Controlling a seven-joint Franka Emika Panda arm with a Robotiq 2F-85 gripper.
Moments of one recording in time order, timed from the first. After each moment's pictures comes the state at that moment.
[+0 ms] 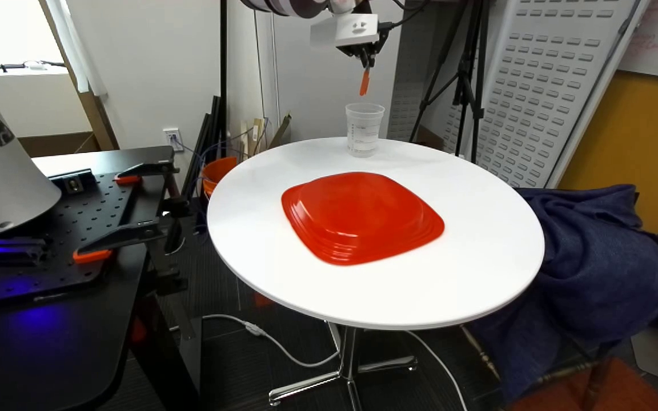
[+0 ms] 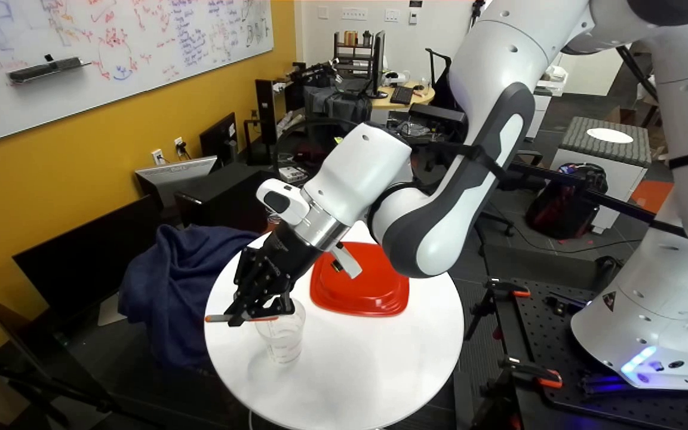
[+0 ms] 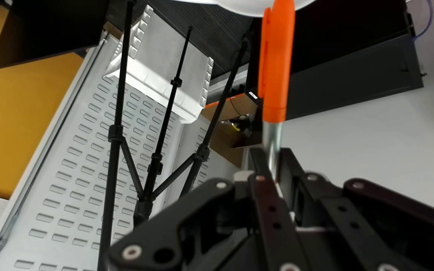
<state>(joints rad) -0.48 0.58 0.69 -2.16 -0.46 3.29 -0.43</state>
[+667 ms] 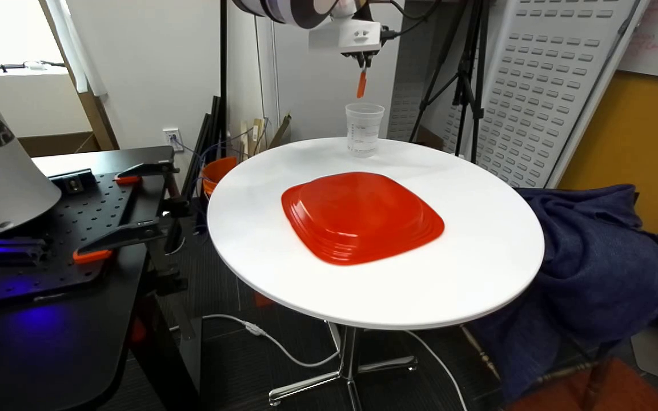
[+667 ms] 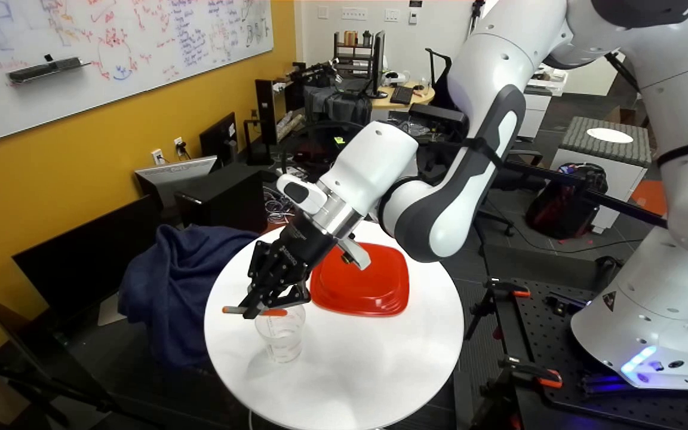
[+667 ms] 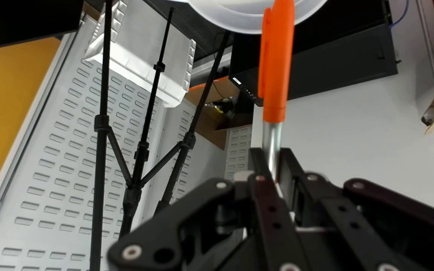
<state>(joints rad) -0.75 0.69 0.89 -2.20 -0.64 3.29 -0.43</state>
